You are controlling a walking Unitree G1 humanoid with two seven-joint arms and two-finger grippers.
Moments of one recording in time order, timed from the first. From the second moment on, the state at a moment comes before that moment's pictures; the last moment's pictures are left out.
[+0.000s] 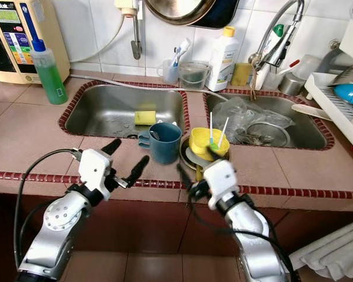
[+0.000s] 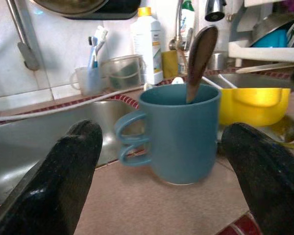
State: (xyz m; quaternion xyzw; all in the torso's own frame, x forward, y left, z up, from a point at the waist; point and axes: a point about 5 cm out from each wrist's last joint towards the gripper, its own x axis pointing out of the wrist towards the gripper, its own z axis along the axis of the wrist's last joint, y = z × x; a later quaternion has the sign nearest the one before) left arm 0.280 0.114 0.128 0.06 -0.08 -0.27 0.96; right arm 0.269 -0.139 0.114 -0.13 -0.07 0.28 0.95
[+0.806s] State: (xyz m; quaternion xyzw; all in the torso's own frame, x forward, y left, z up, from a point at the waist) left arm 0.289 0.062 0.141 0.05 -0.10 -0.32 0.94; right arm 0.263 -0.136 0.115 -0.14 -0.07 0.30 0.94
